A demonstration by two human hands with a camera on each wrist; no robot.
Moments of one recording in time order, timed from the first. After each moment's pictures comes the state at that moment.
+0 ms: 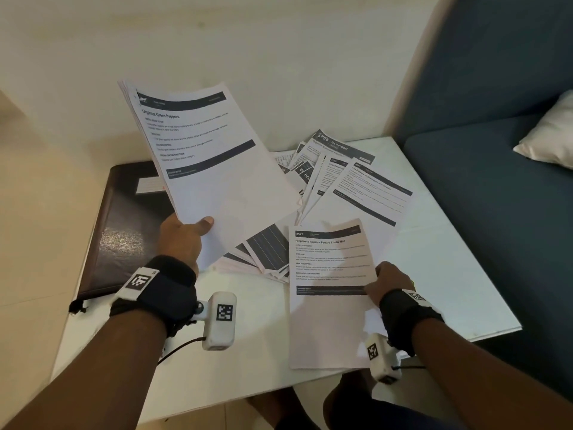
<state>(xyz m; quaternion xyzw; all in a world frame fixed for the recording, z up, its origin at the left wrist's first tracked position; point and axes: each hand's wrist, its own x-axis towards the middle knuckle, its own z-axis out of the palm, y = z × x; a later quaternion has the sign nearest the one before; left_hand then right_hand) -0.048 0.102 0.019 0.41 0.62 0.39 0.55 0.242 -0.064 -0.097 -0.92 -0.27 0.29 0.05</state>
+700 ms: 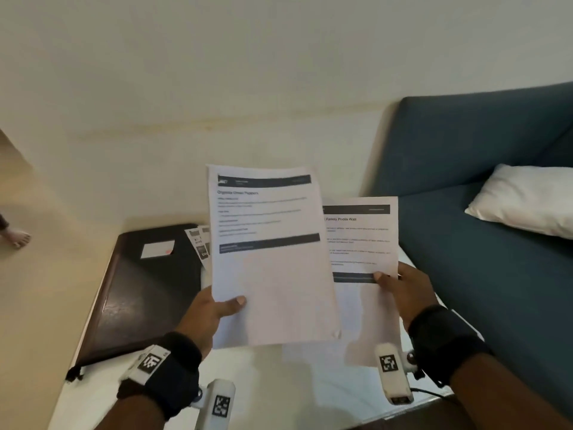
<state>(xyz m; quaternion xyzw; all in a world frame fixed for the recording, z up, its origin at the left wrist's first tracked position) -0.046 0.056 0.041 0.50 0.47 0.28 0.67 0.275 -0.076 0.031 -0.77 -0.25 0.27 0.52</state>
